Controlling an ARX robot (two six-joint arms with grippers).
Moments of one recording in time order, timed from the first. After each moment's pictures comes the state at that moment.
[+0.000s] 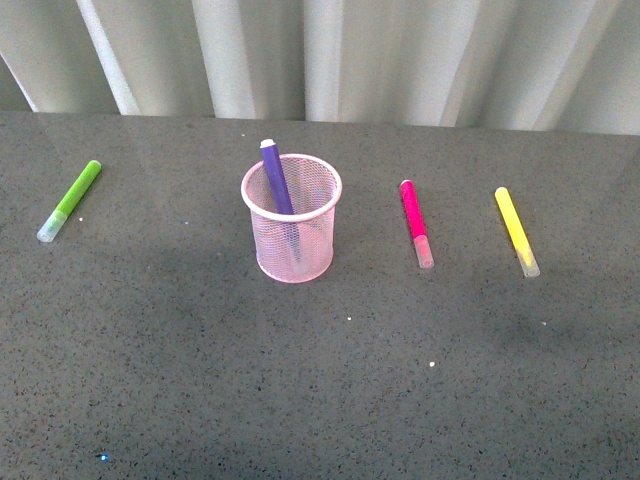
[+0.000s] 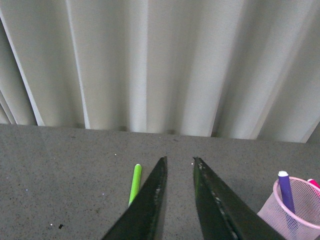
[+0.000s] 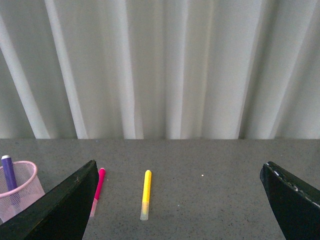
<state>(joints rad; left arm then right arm) 0.19 1.05 0.15 0.89 0.19 -0.02 0.00 0.00 0.02 0.00 0.00 0.00</state>
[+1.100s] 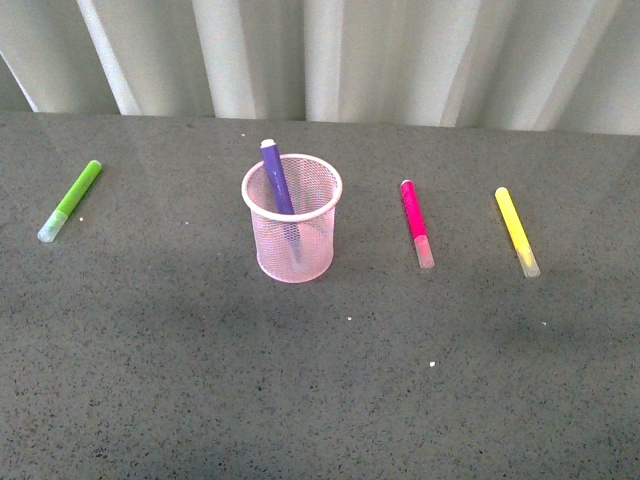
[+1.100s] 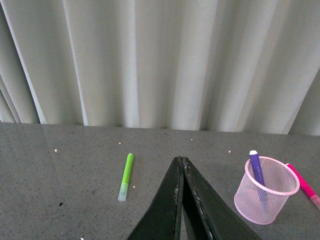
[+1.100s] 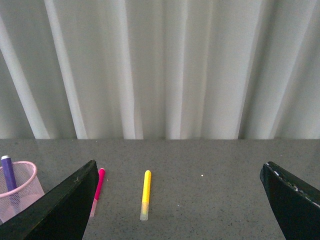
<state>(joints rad) 0.00 0.33 0.01 0.33 0.00 -0.01 0.00 0.00 0.02 0.00 0.00 0.00</state>
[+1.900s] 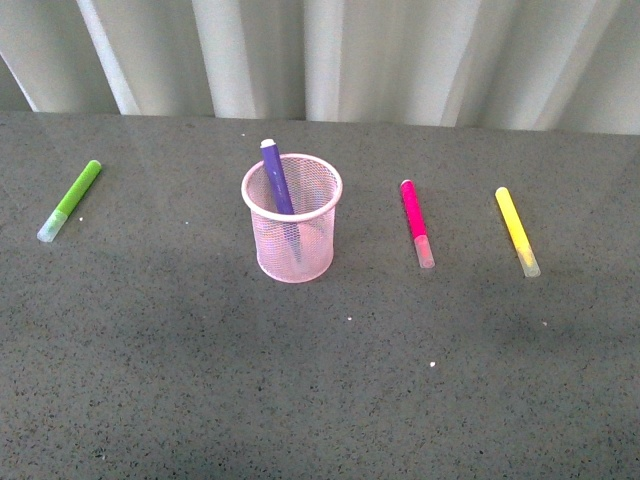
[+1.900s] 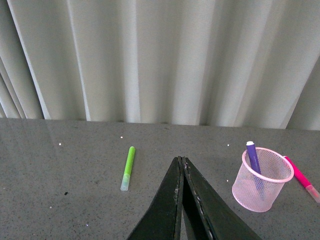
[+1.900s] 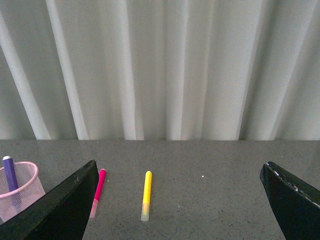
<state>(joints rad) 0.00 0.00 0.01 0.00 0.00 -0.01 0.00 0.00 0.02 0.00 0.00 0.00</state>
